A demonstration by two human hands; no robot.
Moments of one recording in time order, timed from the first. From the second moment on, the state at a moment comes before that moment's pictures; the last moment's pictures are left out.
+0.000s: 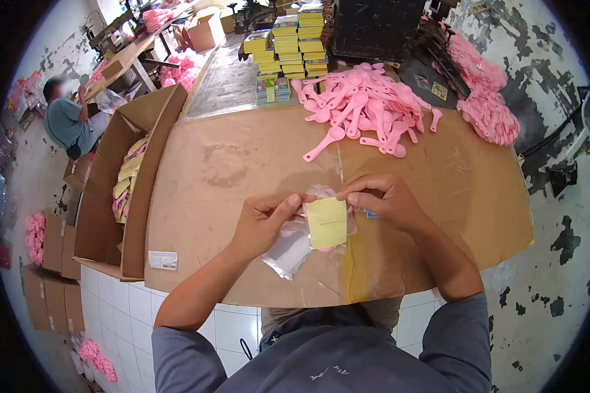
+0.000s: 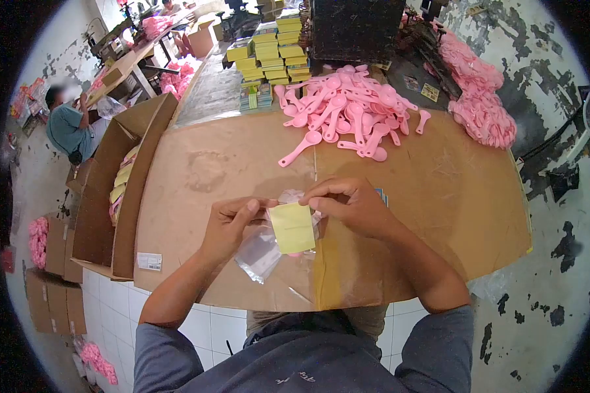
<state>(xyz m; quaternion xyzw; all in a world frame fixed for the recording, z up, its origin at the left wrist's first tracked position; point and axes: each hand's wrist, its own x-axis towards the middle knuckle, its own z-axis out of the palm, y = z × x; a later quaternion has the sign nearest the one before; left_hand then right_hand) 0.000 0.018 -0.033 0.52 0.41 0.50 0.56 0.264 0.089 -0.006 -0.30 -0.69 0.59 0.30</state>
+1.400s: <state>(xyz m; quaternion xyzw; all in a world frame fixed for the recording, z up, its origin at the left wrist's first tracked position) 0.001 0.032 -0.046 0.72 0.58 0.34 0.17 0.344 0.133 -0.018 -0.40 -0.85 0.31 0.18</state>
